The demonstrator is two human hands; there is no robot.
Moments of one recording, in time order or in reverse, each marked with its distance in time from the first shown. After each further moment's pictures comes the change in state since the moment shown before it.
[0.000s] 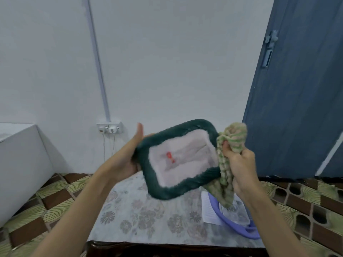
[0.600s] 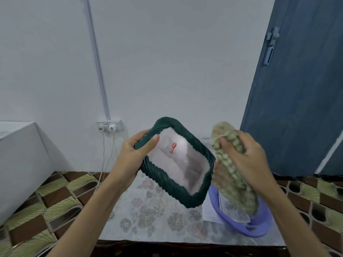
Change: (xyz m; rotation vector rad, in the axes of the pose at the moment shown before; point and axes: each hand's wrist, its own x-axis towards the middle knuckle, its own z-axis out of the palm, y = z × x) left_hand 0.000 -0.013 0.015 0.039 0.384 0.307; right_hand -0.006 -0.020 -0.020 -0.562 -0.153 -0.413
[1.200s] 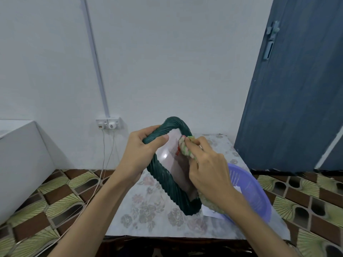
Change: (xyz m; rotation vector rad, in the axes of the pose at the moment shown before) left_hand -0.004 0.009 0.019 0.153 -0.019 0.102; right_hand -0.024 -0.007 0.064 -0.451 -0.023 -0.444
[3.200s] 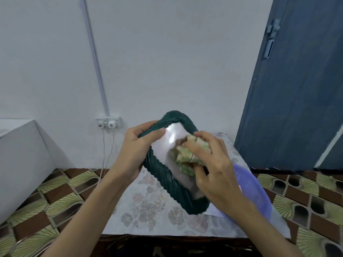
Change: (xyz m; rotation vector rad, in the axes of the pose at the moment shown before) left_hand -0.005 0.014 -0.005 -0.126 0.011 -0.095; right_hand -0.013 0.000 -0.014 0.192 0.112 -0.089
